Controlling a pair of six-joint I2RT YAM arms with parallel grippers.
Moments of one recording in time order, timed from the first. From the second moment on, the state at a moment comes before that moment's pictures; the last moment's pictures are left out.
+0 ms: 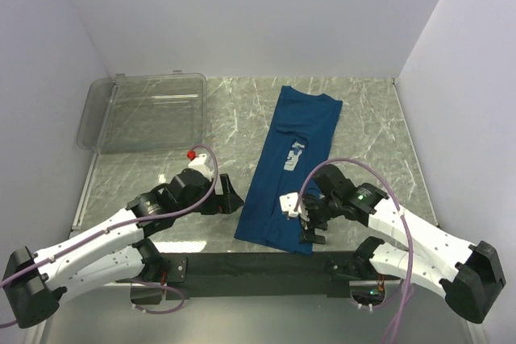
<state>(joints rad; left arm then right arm) -0.87 0.83 0.56 -0.38 -0.05 -0.83 0.72 0.92 0.61 -0.72 -0.64 -0.80</state>
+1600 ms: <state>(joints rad) -1.06 0.96 0.48 -0.23 -0.08 -0.75 1.12 1.03 0.62 -0.77 -0.35 -0.75</state>
